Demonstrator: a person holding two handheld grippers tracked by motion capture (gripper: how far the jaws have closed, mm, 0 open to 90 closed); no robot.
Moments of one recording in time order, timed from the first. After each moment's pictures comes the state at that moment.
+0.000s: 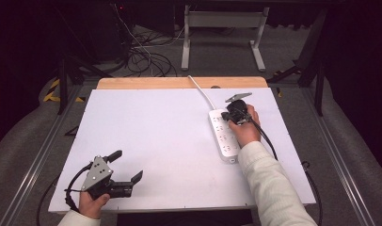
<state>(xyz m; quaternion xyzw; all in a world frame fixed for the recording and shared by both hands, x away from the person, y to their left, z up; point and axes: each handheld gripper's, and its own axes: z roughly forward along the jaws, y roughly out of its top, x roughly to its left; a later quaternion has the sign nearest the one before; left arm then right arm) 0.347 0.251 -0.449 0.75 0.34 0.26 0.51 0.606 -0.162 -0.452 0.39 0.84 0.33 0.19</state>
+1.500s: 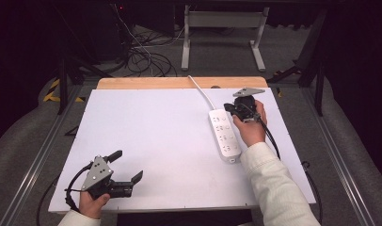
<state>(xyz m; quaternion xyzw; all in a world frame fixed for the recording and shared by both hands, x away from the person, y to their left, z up) 0.348 0.251 -0.449 0.75 0.34 0.26 0.51 0.580 -0.170 -0.407 0.38 0.80 0.40 0.23</state>
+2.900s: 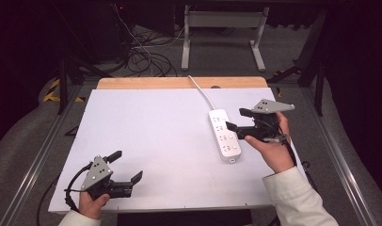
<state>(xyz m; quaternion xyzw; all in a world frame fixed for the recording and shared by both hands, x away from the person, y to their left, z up) 0.346 0.252 -0.448 0.75 0.34 0.26 0.51 0.482 -0.195 -0.359 0.31 0.80 0.48 0.21</state>
